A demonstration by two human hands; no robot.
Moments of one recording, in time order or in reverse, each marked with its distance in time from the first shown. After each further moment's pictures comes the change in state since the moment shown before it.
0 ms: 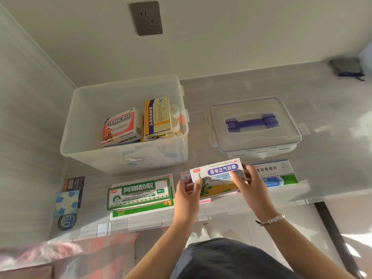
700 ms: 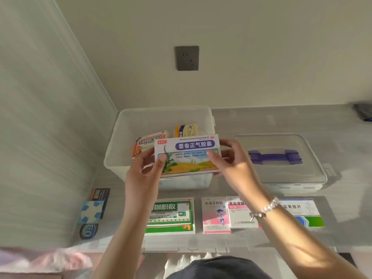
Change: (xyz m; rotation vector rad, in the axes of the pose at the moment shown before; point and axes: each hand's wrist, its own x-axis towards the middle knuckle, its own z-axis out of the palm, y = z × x) left_hand 0.003 0.108 -0.149 -0.117 0.250 0.419; right_hand 0.005 -0.183 0.028 0.357 -0.214 -0.315
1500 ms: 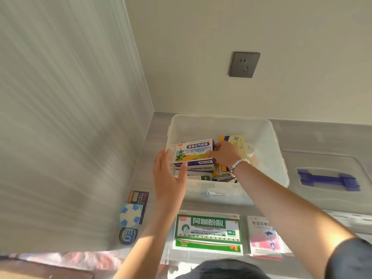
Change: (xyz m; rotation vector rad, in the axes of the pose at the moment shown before) left_hand 0.091 -0.077 -0.069 0.380 0.119 0.076; right_hand 0.148 0.029 0.164 -0.759 -0.219 0.226
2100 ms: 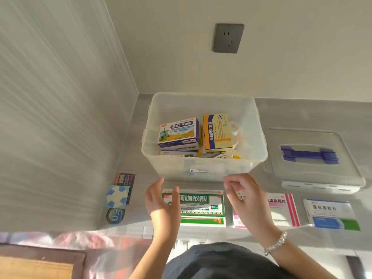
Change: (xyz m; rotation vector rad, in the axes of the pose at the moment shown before) left_hand -0.107 -0.034 0.031 -0.064 0.086 -0.212; right_hand -0.178 0.104 0.011 0.244 0.372 -0.381
